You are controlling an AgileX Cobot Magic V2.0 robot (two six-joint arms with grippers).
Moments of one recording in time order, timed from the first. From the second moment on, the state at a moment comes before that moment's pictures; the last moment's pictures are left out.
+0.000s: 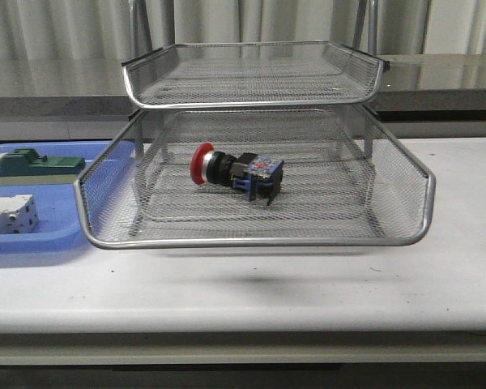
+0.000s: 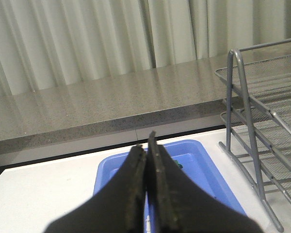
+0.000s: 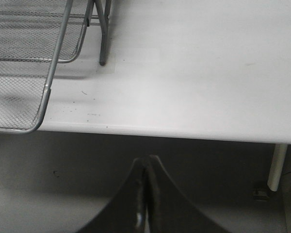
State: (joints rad) left arm -0.11 0.45 -0.26 -0.29 -0.15 0.44; right arm 0.18 0.57 -0.67 -0.10 0.90 0.20
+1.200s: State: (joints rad) left arm -0.11 0.45 -0.26 -0.29 -0.15 0.44; right arm 0.34 0.90 -0.67 0.03 0.59 0.06
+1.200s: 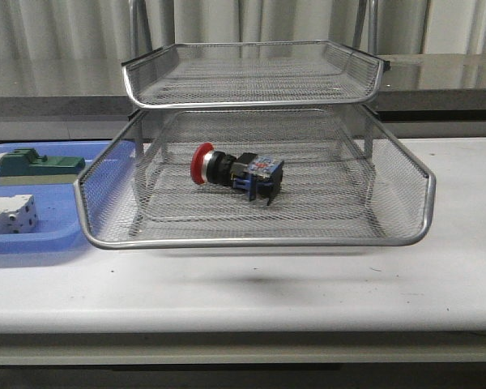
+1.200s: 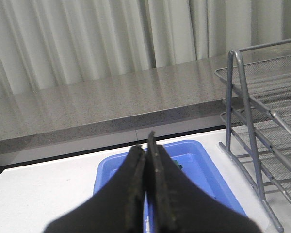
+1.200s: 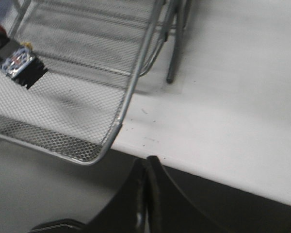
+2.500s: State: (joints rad) left arm -0.11 0.45 -0.26 -0.29 -0.15 0.44; right arm 0.72 1.48 -0.68 0.03 0.24 -0.28
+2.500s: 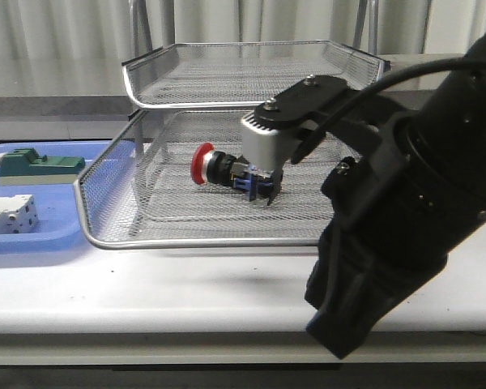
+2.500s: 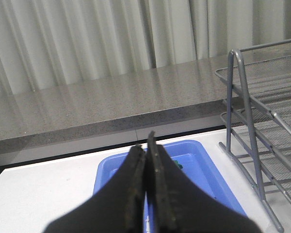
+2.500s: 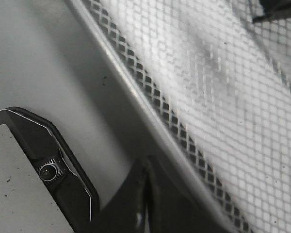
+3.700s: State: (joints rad) left arm -0.11 0.45 -0.26 -0.29 -0.15 0.44; right arm 0.55 1.71 -0.99 -0.10 0.22 -0.30
